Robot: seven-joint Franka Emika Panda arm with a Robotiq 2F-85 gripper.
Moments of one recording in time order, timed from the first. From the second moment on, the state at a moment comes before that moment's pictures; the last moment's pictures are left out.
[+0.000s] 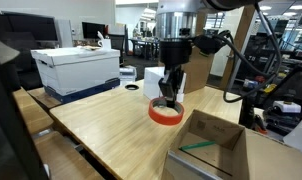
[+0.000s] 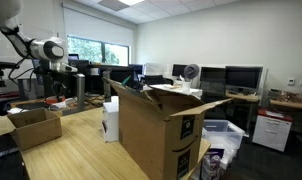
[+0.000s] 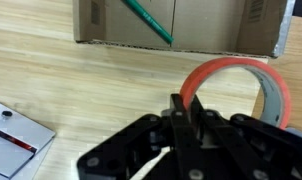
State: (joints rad) arm 0.28 0.11 0.28 -2.23 -0.02 2.24 0.51
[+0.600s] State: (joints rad) arm 0.31 0.27 0.23 -2.11 -0.10 2.29 0.51
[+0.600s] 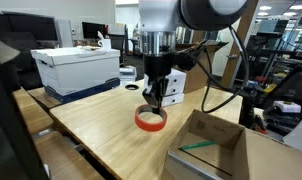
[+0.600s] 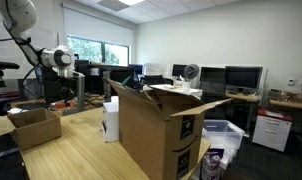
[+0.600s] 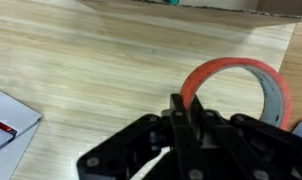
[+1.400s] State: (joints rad) arm 0.32 0.39 0.16 -2.01 -0.11 2.29 0.51
